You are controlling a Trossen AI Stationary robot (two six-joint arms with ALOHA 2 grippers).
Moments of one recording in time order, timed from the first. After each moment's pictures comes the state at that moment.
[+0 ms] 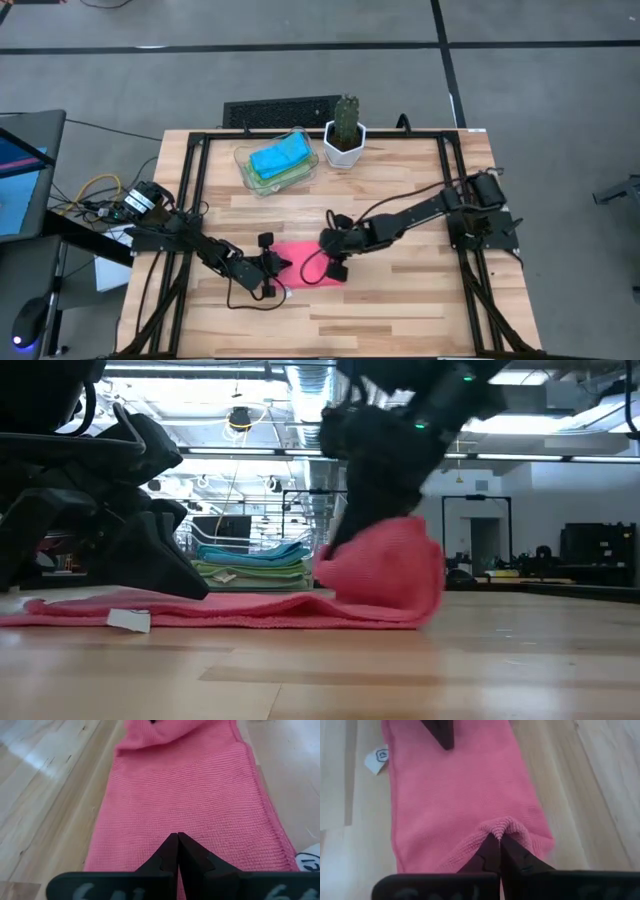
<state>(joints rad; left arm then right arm) -0.55 1.75 0.49 0.55 -0.61 -0.28 0.23 1.88 1.13 -0.20 0.11 0.32</state>
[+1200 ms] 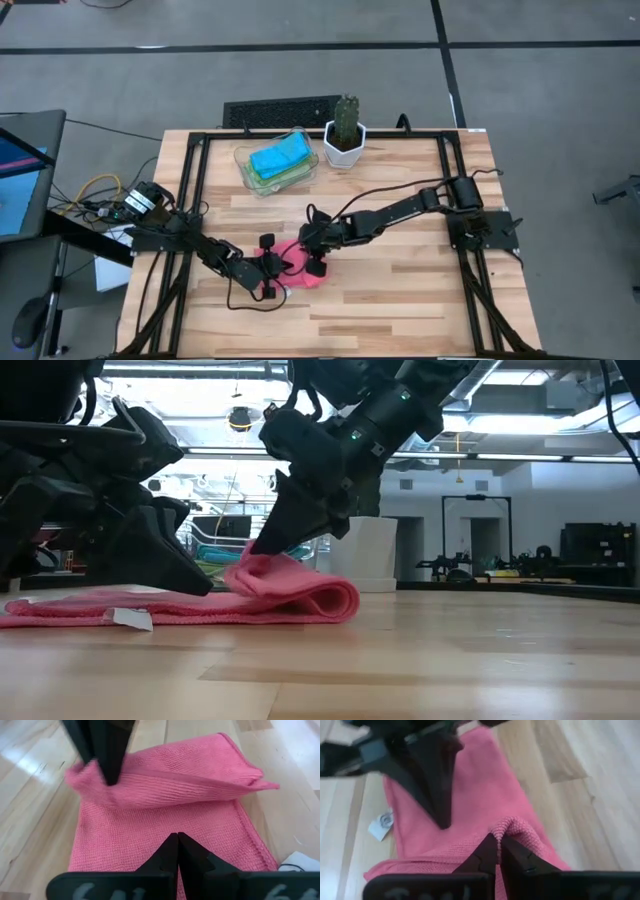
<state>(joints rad) -0.55 1.75 0.49 0.59 -0.59 -0.27 0.17 2.05 1.32 -0.08 0.05 0.24</state>
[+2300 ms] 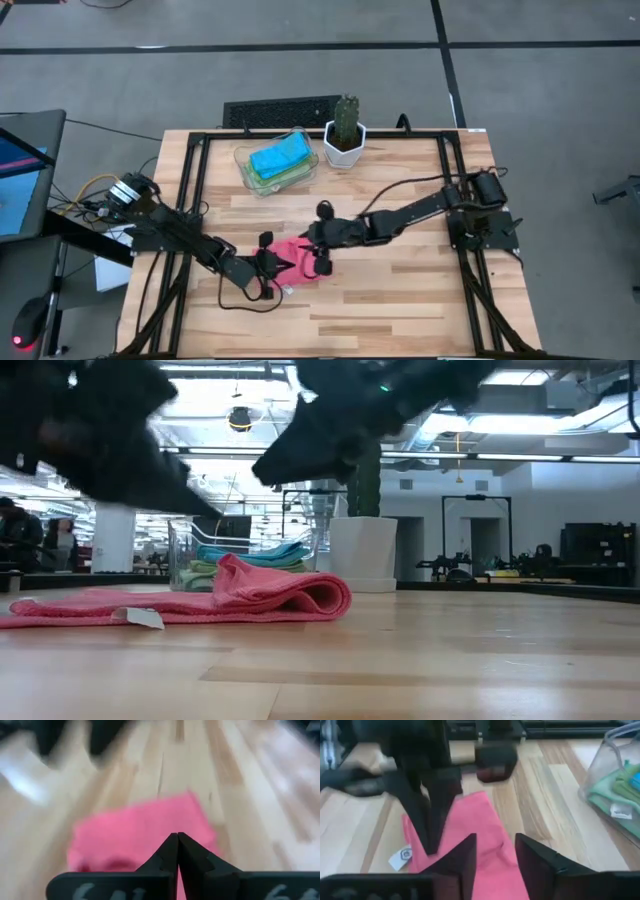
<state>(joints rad) -0.56 1.62 0.49 0.60 -0.60 -0.27 0.21 1.88 1.18 0.14 0.18 0.07</state>
